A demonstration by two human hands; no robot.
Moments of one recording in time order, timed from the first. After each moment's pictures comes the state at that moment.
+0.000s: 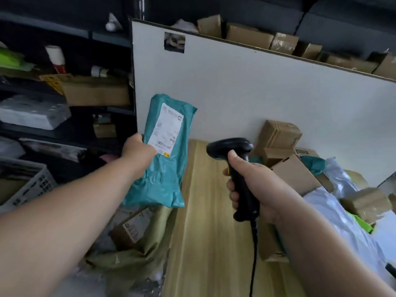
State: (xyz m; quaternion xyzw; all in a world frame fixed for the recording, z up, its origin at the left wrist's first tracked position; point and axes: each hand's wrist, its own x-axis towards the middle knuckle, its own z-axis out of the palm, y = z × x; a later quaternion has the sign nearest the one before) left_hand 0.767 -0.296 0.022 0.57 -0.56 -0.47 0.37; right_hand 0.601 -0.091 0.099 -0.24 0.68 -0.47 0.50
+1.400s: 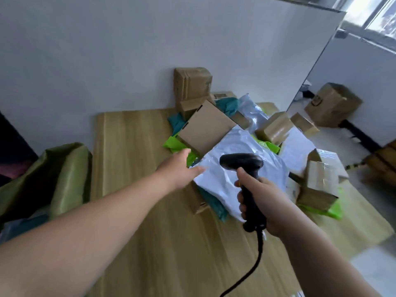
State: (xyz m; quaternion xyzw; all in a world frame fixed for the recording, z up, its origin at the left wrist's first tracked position) left_hand 0.529 -0.103 -0.030 0.29 -0.87 -0.40 -0.02; right_hand 0.464 0.102 0.013 -0.02 0.74 -0.55 0.38
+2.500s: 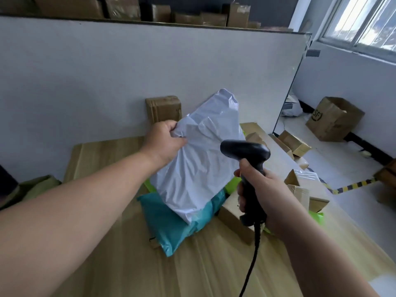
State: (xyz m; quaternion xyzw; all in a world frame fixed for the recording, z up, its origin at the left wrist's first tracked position) left_hand 0.399 -0.055 0.065 0.25 -0.81 -0.45 0.28; right_hand 0.345 0.178 0.064 -0.12 0.69 -0.63 0.32
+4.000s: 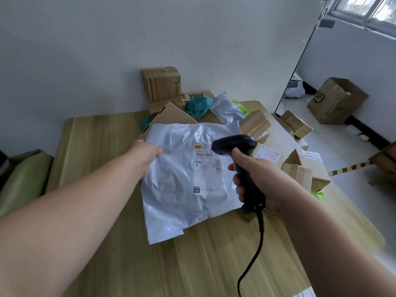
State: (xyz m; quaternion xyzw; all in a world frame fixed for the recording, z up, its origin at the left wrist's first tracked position) left_hand 0.423 -0.077 -0.025 0.52 -0.55 -0.63 0.13; right_hand 0.330 0.169 0.031 -0.07 0.72 -0.55 0.42
